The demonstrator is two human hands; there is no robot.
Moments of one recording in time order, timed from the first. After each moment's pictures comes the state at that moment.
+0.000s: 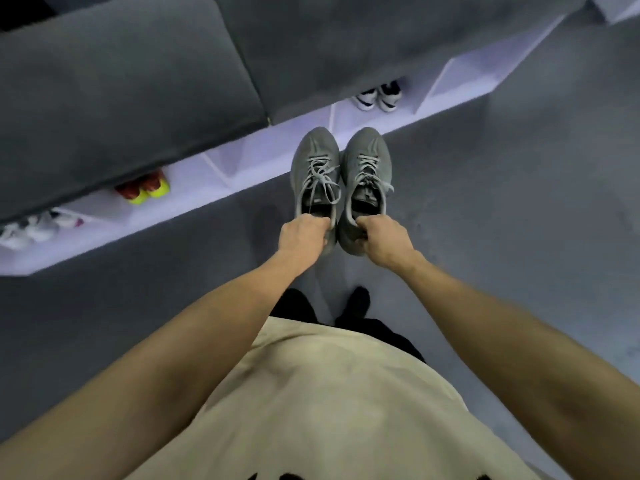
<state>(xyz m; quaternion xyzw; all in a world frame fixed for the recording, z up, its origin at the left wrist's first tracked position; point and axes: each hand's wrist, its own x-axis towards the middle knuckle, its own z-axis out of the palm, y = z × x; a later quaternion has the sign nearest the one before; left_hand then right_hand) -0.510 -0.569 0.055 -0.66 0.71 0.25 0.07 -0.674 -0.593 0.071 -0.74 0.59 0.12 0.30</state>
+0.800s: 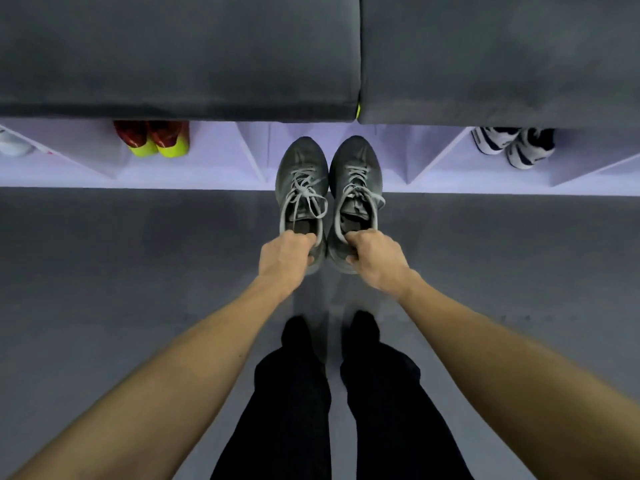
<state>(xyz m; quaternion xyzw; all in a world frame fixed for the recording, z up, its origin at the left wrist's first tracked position) -0.392 -0.698 -0.260 -0.81 0.52 0.27 0.03 -0.533 -0.793 -0.256 -0.87 0.38 0.17 0.26</state>
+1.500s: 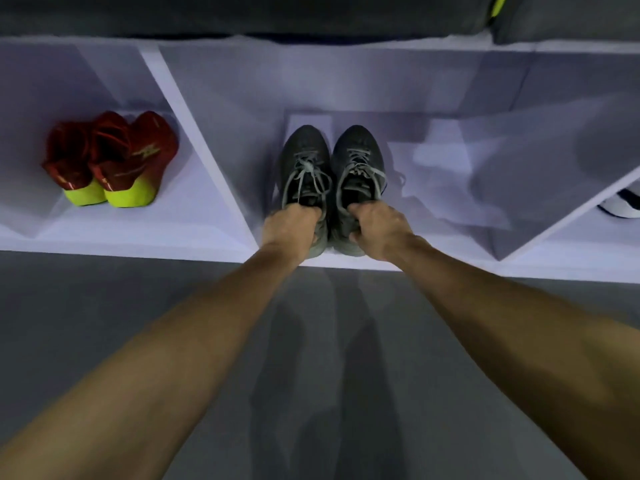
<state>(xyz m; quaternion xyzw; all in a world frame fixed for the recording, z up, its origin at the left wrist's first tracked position) -0.248 -0.873 -0.535 -0.85 0.51 0.10 0.02 -0.370 -0.964 -0.528 -0.92 0.37 0.08 0.15</state>
